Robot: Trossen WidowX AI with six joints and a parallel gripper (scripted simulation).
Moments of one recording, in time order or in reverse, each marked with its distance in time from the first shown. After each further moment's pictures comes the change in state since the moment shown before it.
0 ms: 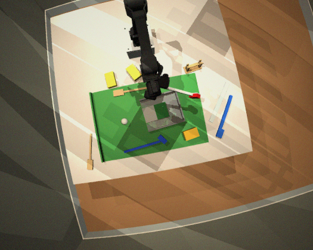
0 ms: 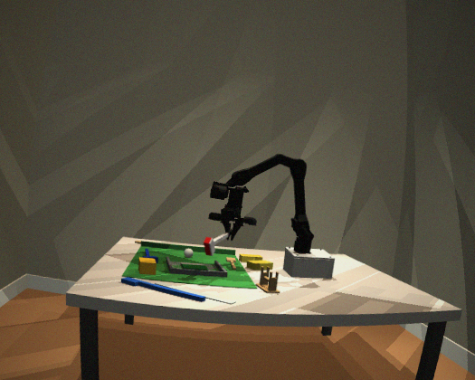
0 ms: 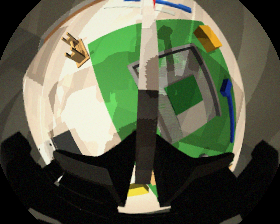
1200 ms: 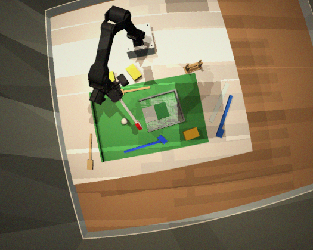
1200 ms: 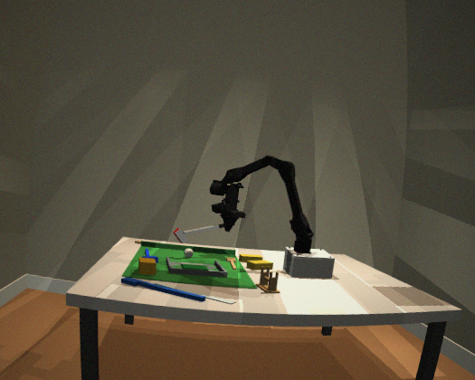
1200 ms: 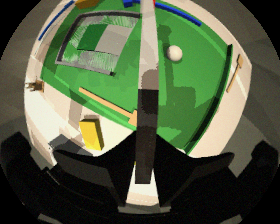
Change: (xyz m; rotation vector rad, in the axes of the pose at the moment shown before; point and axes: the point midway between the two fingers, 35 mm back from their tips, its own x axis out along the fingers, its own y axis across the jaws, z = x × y) arm -0.045 -0.083 -0.212 0.746 0.124 -0.082
